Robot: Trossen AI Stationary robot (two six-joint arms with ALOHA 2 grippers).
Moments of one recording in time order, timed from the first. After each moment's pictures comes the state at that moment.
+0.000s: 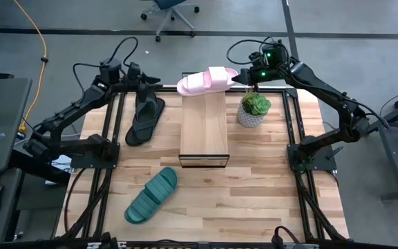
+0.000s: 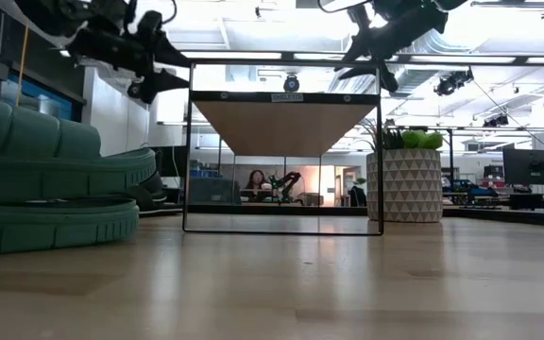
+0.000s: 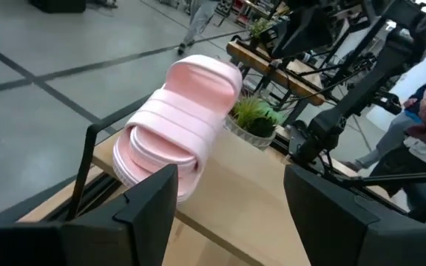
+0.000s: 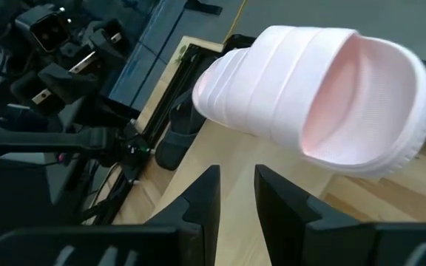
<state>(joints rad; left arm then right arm) 1.15 1.08 0.77 0.01 0.76 -0.22 -0.80 1.38 1.32 -0.53 -0.50 0.57</state>
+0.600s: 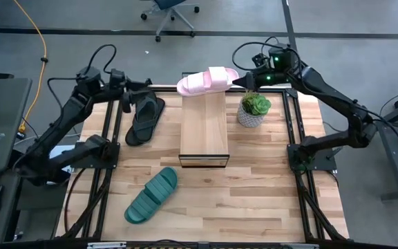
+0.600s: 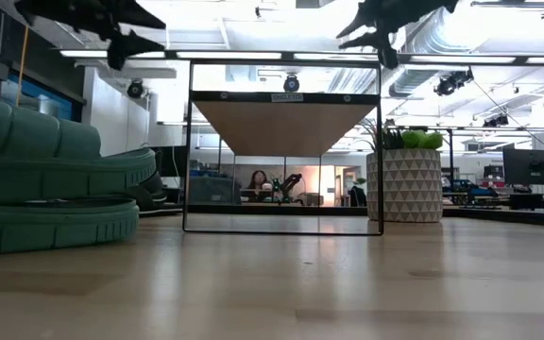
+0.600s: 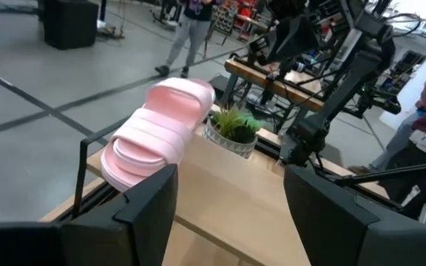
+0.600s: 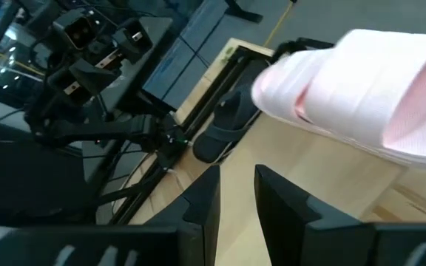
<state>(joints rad) 1.15 0.74 0.77 -0.24 0.72 -0.19 -0.72 1.27 1.32 -0.52 -0.52 0.57</state>
